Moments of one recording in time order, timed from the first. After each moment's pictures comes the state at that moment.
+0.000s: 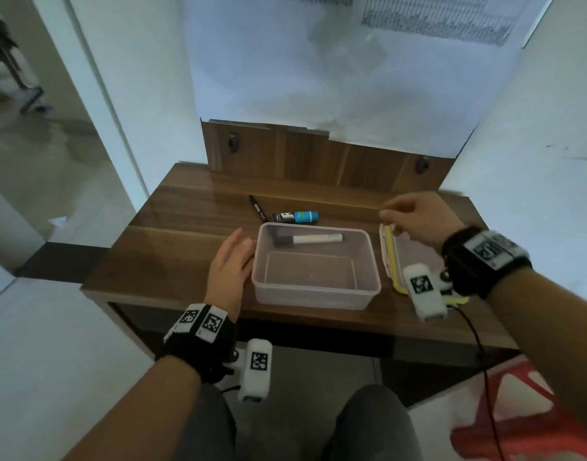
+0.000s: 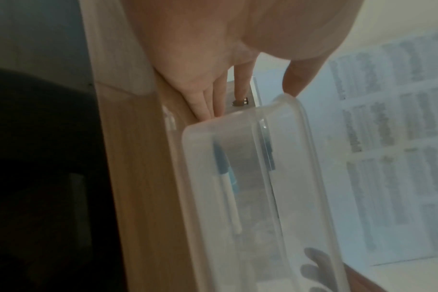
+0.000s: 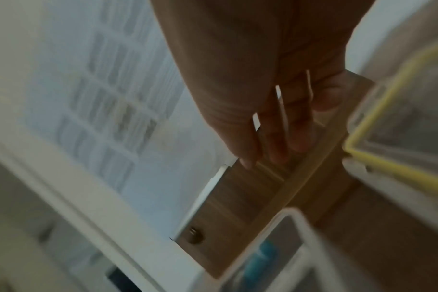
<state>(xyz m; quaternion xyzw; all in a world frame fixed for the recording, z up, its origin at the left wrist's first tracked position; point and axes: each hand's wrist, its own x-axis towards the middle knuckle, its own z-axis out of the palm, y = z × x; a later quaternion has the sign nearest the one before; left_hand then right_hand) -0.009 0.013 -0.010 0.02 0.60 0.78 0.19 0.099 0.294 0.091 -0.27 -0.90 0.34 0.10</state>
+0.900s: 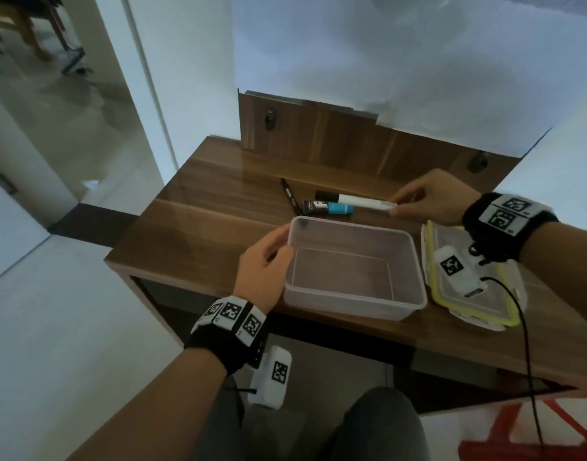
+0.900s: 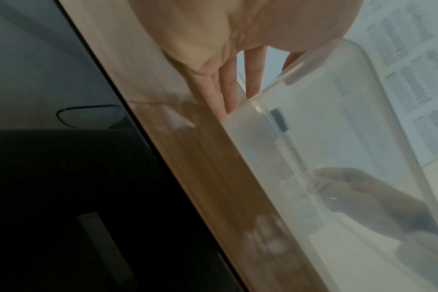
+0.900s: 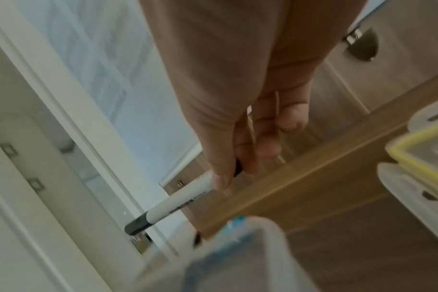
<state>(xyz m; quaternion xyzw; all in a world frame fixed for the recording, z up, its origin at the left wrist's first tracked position) -0.005 0.012 -0.016 0.14 0.72 0.67 0.15 0.021 0.318 0.083 -0.10 -0.98 0.18 -0.02</state>
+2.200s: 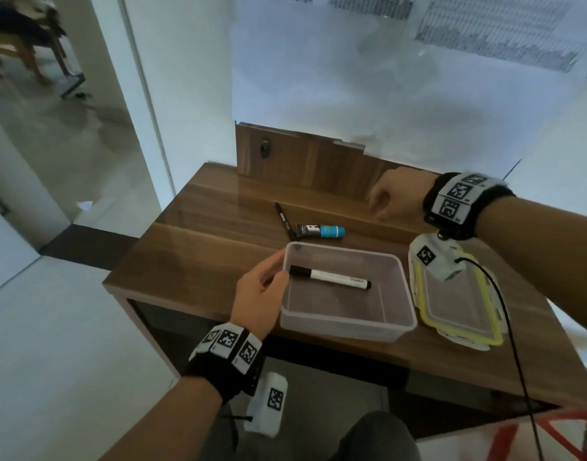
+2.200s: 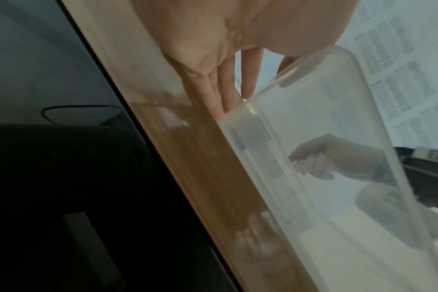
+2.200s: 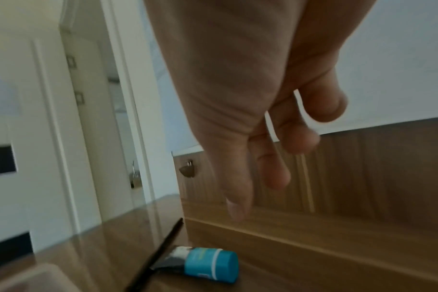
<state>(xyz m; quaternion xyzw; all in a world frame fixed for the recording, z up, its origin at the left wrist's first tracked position) 0.004 0.010 -0.007 0.15 0.70 0.68 0.16 -0.025 0.292 0.131 -0.08 -0.99 -0.04 -0.12</state>
